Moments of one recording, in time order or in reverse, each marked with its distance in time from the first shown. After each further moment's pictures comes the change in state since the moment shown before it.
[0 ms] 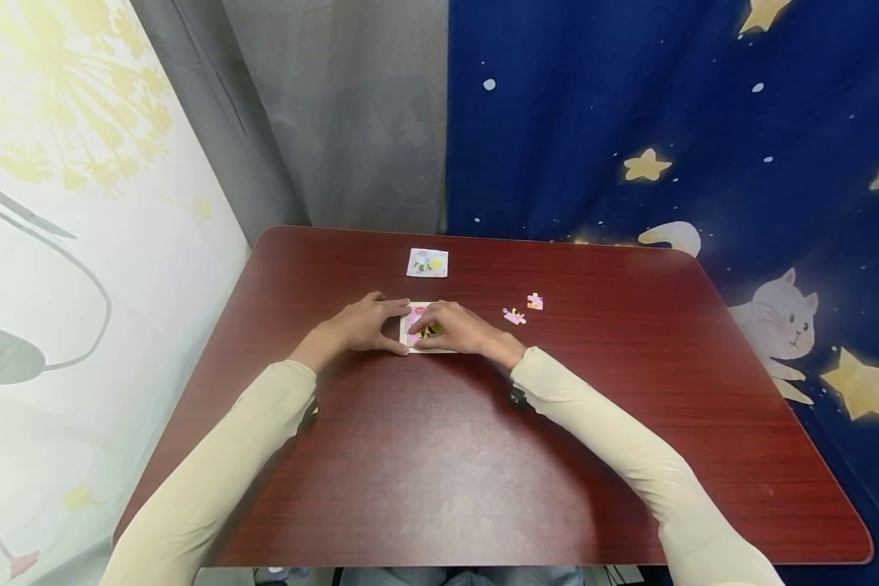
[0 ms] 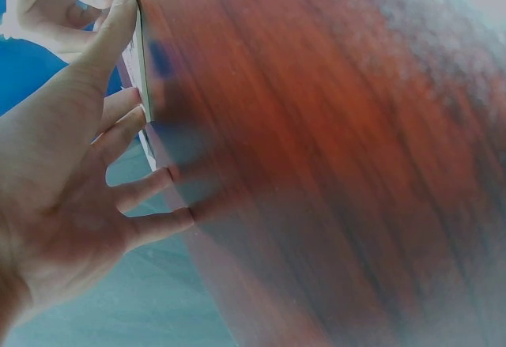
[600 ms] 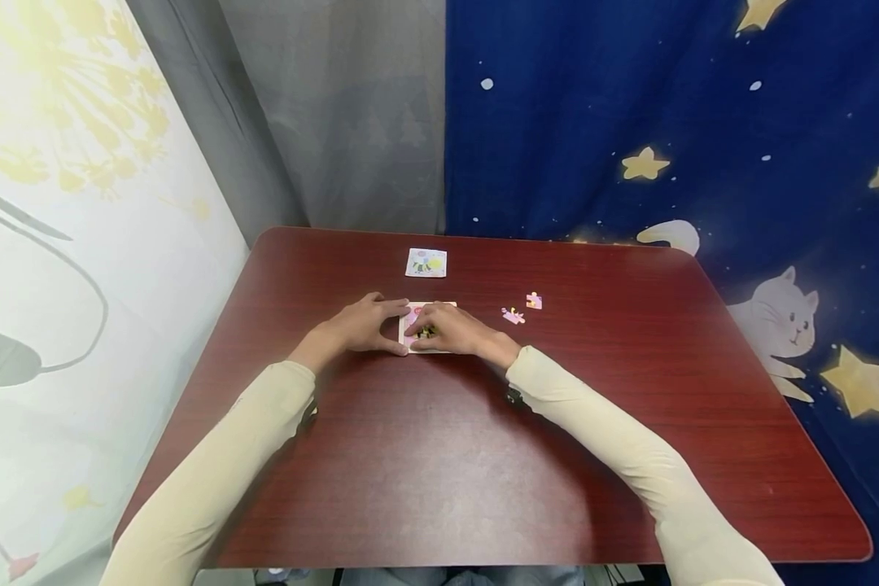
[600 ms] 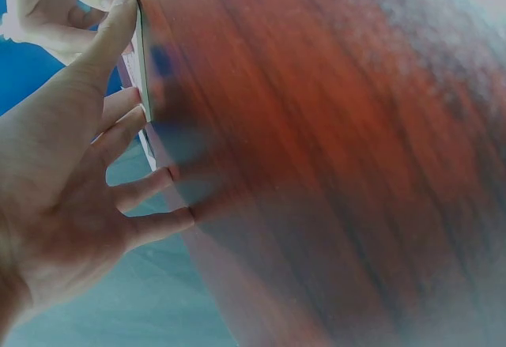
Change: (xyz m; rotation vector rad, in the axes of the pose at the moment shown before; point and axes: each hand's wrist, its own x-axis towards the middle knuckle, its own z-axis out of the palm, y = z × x) left_hand 0.000 0.001 0.000 0.004 0.008 0.020; right_hand 0.005 -0.004 0.003 -0.047 -0.011 -0.014
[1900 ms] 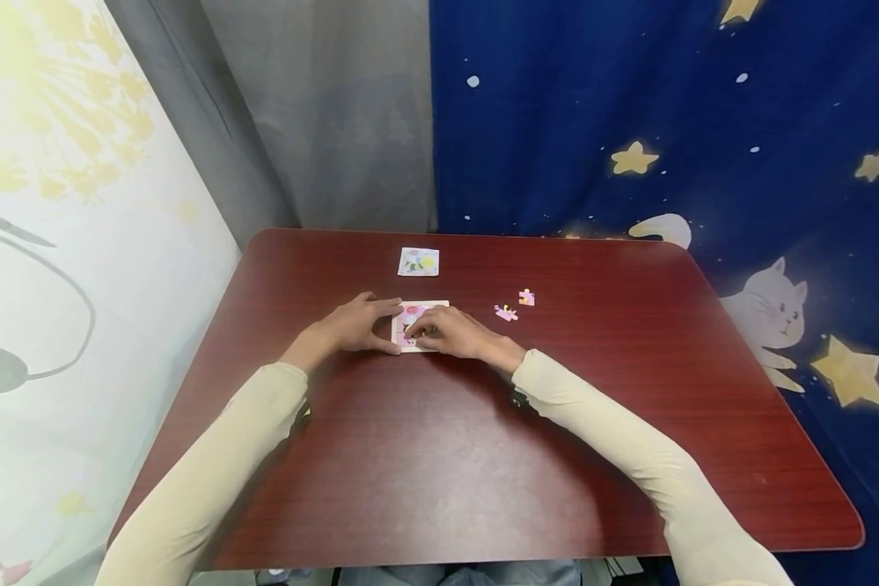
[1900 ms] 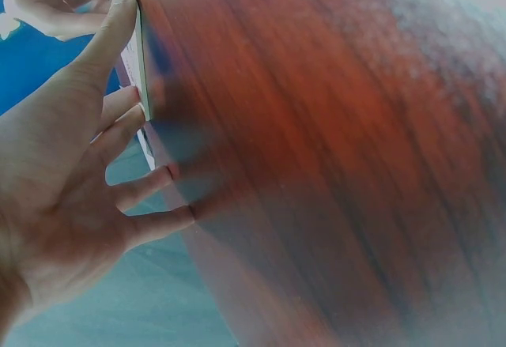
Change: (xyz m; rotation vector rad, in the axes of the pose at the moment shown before) left_hand -0.002 0.005 -0.005 -0.014 0.000 -0.011; right_hand -0.021 0.001 -0.003 0.062 0.045 0.013
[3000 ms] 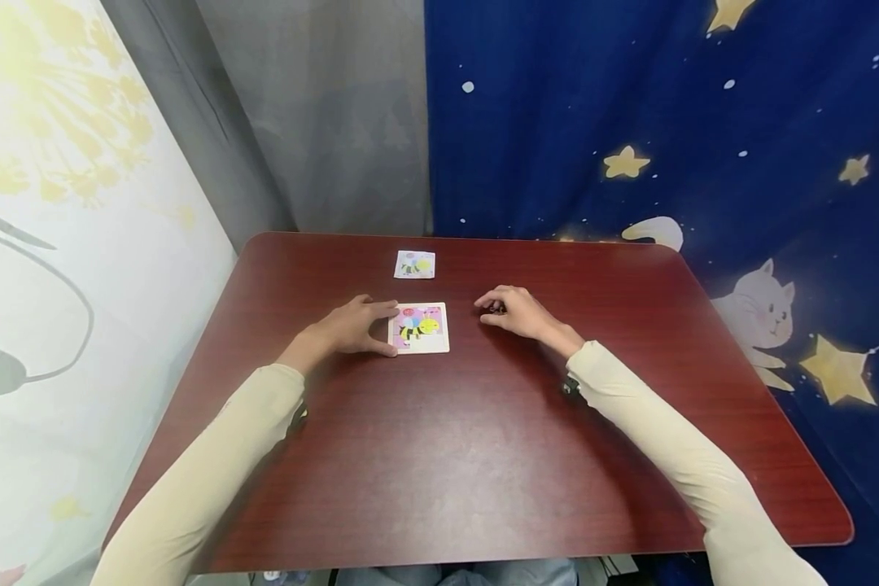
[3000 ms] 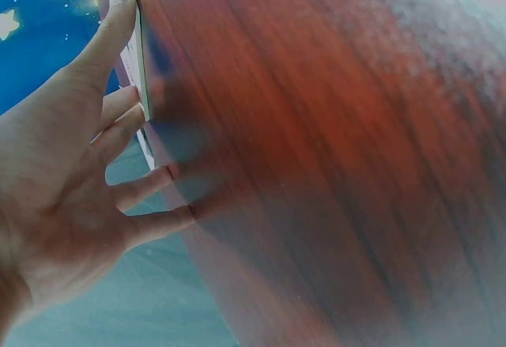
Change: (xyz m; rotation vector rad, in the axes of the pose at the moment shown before) left_hand 0.000 -0.002 0.003 -0.006 -0.013 -0.021; right_hand -0.075 0.069 -0.056 0.011 0.166 0.288
